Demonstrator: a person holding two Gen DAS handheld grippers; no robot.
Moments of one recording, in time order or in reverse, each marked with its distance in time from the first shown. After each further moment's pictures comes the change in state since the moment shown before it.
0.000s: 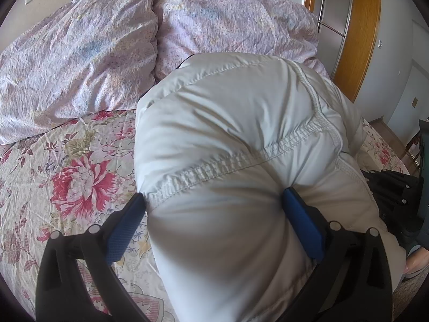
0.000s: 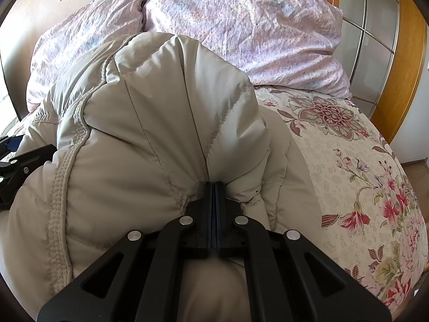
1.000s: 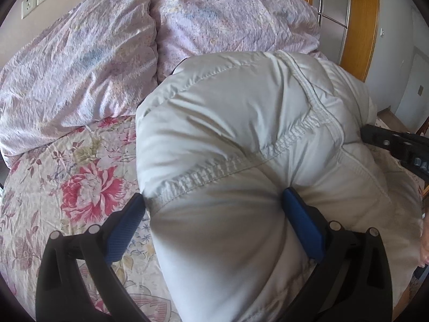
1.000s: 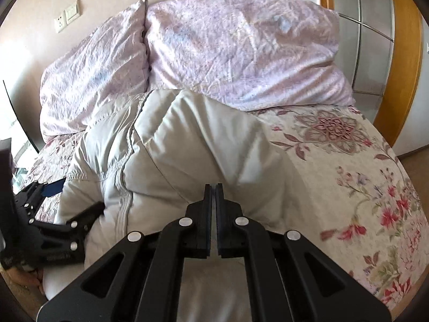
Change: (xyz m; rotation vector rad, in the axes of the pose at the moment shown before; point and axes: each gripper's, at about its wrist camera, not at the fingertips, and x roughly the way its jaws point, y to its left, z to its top) left arm 0.002 -0.007 0.006 0.050 0.002 0.074; right arm -0.025 0.001 0.042 0.093 -0.017 0.082
